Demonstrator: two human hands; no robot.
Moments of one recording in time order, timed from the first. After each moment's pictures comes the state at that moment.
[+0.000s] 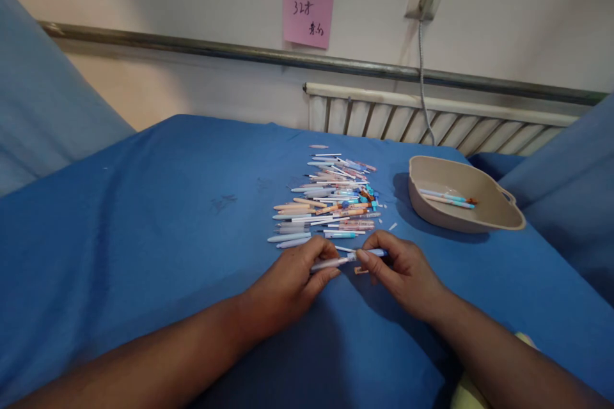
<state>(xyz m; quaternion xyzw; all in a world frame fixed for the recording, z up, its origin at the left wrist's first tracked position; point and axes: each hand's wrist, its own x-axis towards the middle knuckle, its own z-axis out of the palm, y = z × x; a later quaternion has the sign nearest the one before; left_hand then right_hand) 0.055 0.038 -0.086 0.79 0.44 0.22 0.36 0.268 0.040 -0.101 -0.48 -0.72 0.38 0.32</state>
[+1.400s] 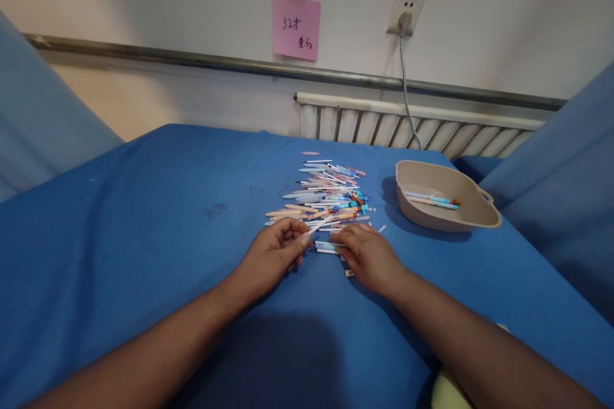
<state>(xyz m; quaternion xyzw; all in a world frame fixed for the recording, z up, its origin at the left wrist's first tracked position) 0.051 0.064 -0.088 0.55 0.50 0.39 0.55 0.254 0.070 -0.117 -0.46 -0.86 0.12 0.18</state>
